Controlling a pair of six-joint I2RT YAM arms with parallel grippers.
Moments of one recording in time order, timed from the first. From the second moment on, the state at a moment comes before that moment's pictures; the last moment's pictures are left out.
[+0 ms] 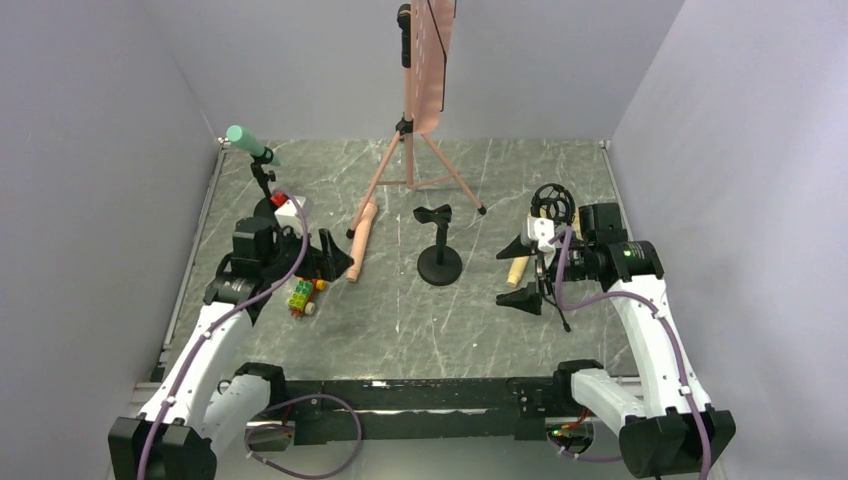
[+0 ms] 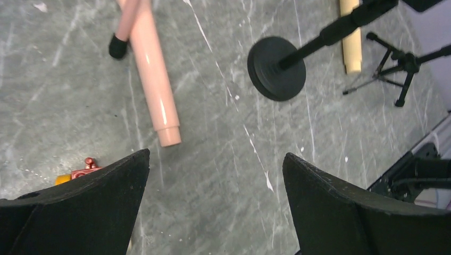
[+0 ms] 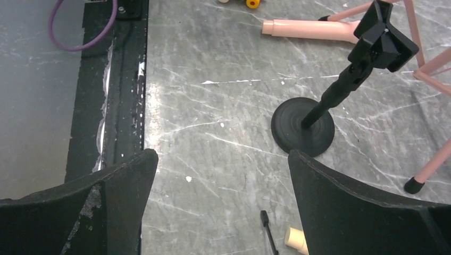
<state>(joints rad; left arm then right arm) -0.11 0.87 0.65 -0.28 0.49 -0.22 0.07 0.98 1.02 -1.13 -1.19 -1.12</state>
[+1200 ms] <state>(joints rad) -0.19 0.61 0.61 -0.43 0.21 -0.02 0.43 1.42 0.71 0.37 -0.67 -0.27</state>
